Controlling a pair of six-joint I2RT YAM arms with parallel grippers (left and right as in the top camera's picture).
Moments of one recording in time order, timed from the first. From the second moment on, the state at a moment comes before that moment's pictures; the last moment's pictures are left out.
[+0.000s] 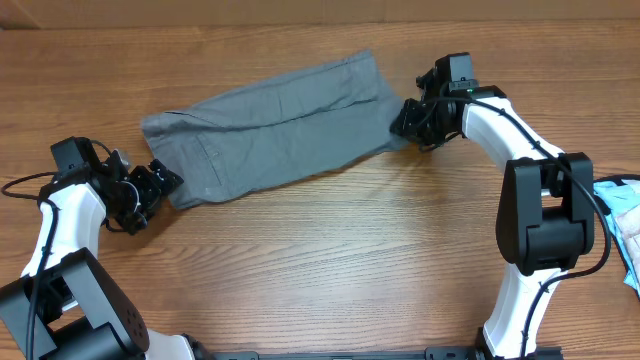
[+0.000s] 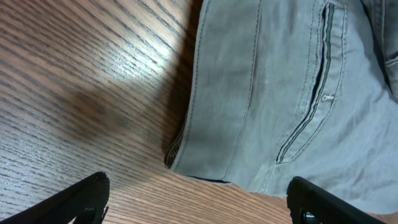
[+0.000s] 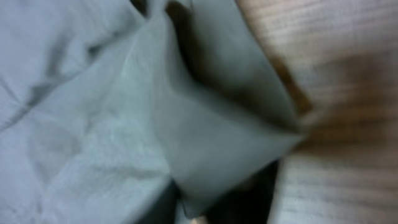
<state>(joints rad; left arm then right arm) 0.46 1.66 1.01 -0.68 0.41 -0.31 0.11 2.12 1.51 -0.63 -0.42 0.37</state>
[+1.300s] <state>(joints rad) 0.46 1.66 1.01 -0.70 0.41 -0.26 0.00 2.05 1.56 -0.91 -0.41 0.29</state>
